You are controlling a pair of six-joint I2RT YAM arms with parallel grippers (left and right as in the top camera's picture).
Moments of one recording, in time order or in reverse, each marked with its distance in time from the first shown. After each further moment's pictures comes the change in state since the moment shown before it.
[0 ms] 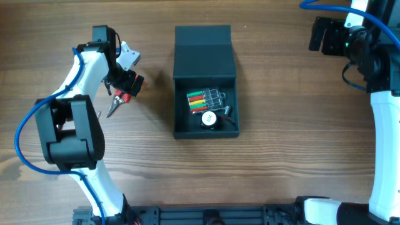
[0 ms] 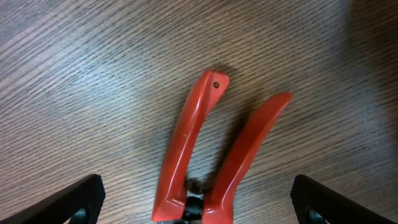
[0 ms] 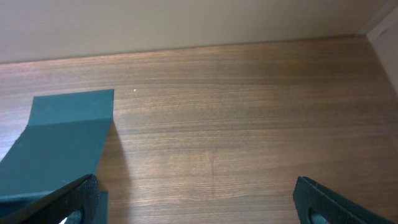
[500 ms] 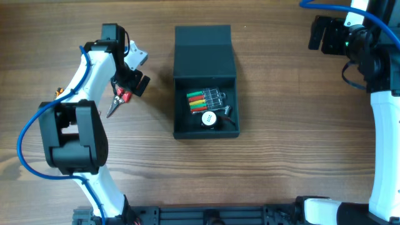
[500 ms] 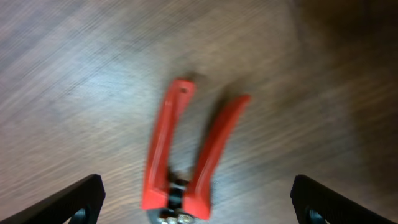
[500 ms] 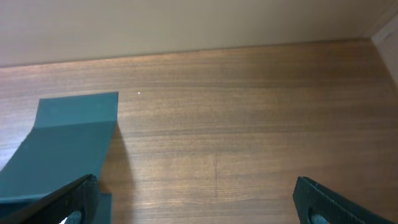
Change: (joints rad) left arm -0.055 -0.043 0.000 -0.019 -0.043 -0.003; right arm 0.000 0.000 0.000 0.007 -0.017 0.001
